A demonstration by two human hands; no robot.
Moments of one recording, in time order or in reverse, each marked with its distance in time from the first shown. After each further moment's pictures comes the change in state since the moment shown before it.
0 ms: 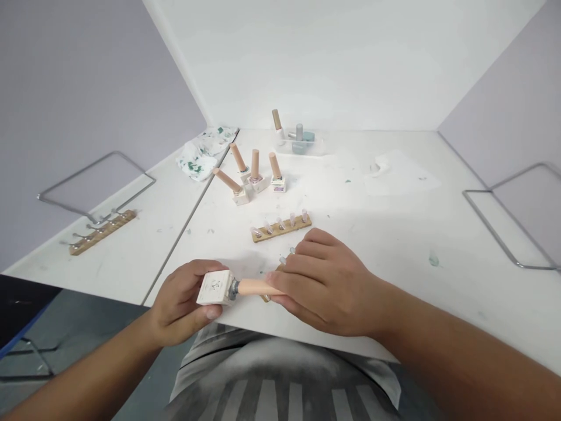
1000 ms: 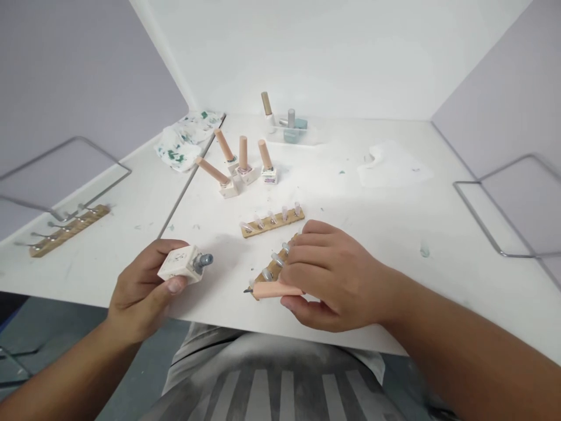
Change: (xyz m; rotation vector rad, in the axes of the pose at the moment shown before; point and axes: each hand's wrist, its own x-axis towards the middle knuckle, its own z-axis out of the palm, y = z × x) left_hand -0.018 -0.012 -0.012 -0.234 0.198 -0.349; right_hand -0.005 0.009 -0.012 0.111 -0.107 0.046
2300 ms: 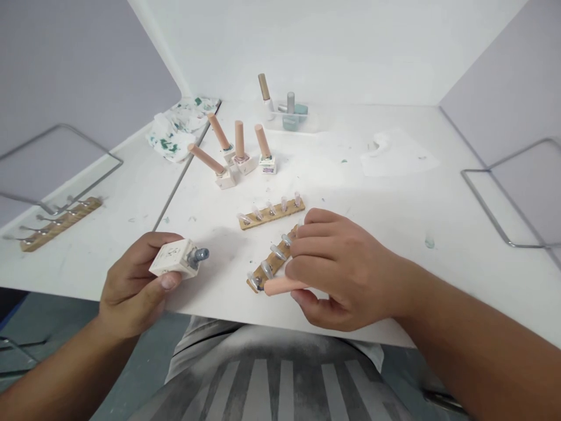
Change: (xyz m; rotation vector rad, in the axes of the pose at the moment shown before) left_hand 0.000 0.001 0.001 -0.021 -0.014 -0.004; right_hand 0.000 -0.002 -0.006 -0.009 -0.047 0.032
